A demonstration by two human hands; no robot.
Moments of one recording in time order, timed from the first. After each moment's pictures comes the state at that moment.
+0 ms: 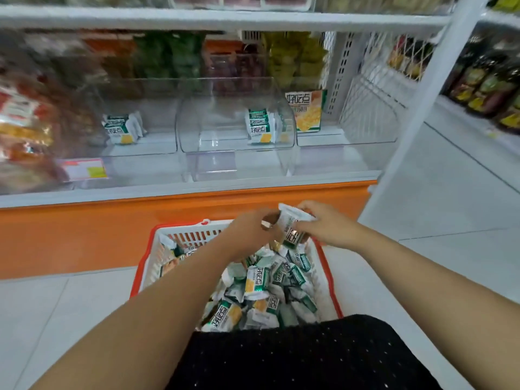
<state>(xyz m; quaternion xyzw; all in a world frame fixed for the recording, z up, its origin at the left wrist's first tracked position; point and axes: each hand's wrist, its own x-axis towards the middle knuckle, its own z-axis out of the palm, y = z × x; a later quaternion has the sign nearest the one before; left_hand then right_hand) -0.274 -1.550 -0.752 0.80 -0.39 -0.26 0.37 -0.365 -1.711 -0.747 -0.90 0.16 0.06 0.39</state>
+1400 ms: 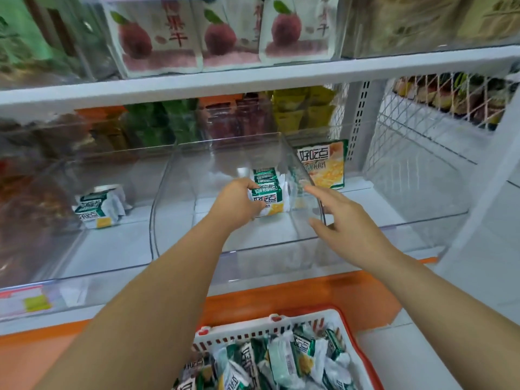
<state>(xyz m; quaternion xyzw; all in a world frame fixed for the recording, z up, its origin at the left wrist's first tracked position) -0.053 -1.673 -0.705 0.89 -0.30 -0.11 0.33 -0.216 -1.802 -0.723 -0.93 0.12 -0.21 0.29</state>
